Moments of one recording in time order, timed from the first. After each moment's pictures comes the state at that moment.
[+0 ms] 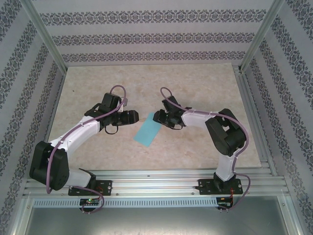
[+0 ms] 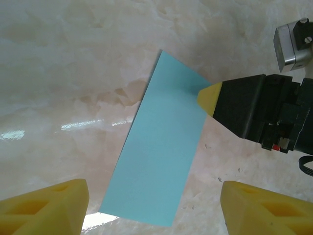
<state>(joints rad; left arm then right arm) -0.38 1.37 0.92 -0.46 0.34 -0.53 0.60 1.88 1.07 -0.14 -0.20 0.86</state>
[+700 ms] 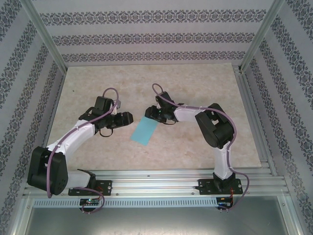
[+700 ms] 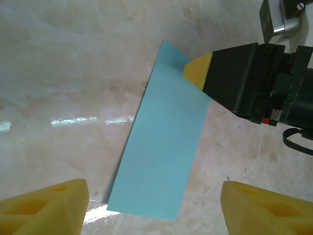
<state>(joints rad) -0.29 1.32 0.83 -0.44 0.39 -0.53 0.62 2.05 1.24 -0.07 -0.32 0.79</state>
